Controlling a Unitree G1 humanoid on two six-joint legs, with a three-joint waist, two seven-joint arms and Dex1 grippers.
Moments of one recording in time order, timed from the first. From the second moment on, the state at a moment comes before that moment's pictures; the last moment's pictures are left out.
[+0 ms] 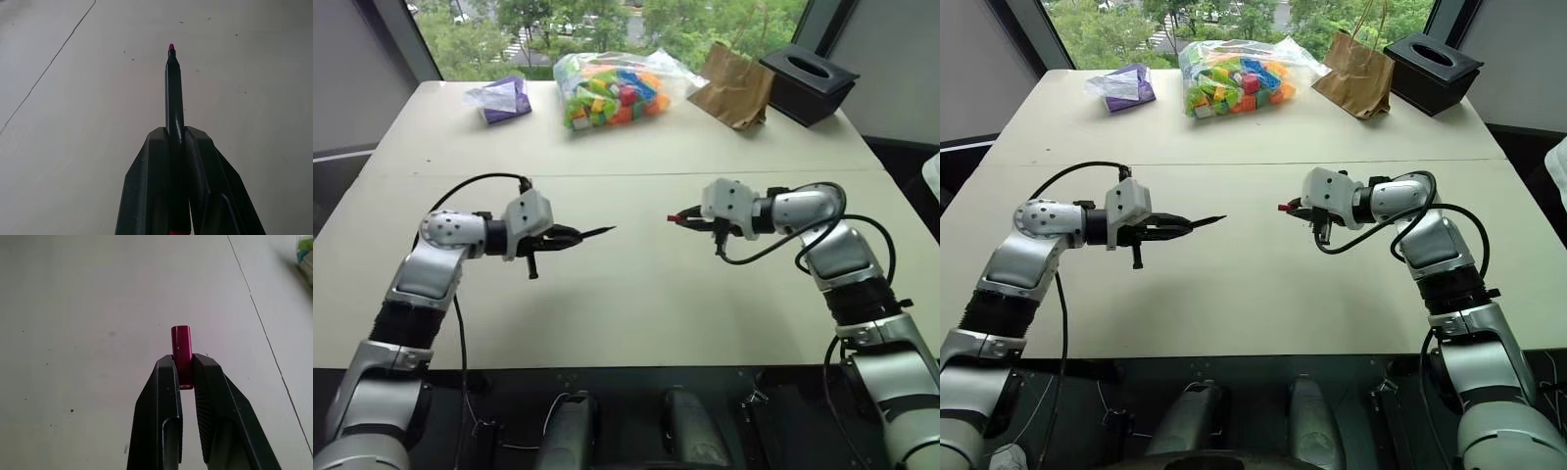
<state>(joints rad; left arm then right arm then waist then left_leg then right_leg) -0.61 0.67 -0.14 0.20 -0.18 0.11 -1.19 -0.70 -0.66 0.22 0.11 -0.03 0.12 1.13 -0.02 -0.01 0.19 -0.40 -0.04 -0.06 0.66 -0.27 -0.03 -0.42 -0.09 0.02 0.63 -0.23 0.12</state>
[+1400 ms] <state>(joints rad) -0.68 0.63 -0.17 0.25 -0.16 0.06 -1.24 -0.69 -0.60 0.27 -0.05 -0.03 0.24 1.08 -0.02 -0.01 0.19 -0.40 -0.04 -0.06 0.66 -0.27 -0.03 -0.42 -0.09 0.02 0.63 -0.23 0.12</state>
